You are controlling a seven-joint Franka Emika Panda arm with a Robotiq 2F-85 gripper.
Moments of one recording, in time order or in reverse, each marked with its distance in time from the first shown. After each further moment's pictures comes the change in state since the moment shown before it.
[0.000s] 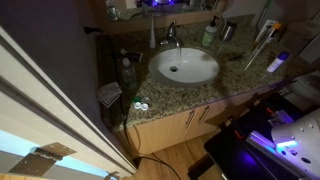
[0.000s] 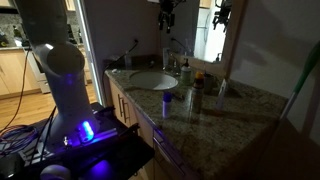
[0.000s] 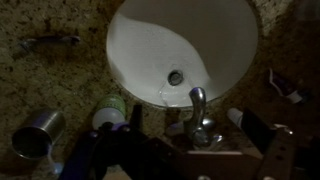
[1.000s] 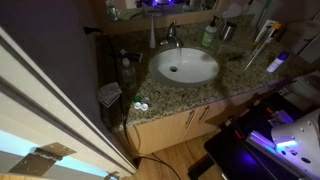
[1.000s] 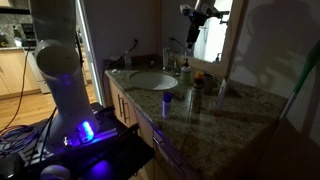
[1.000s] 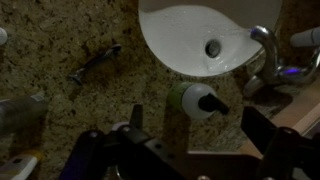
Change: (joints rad) arm -0.193 0.204 -0.189 0.108 0.183 -0.069 0.116
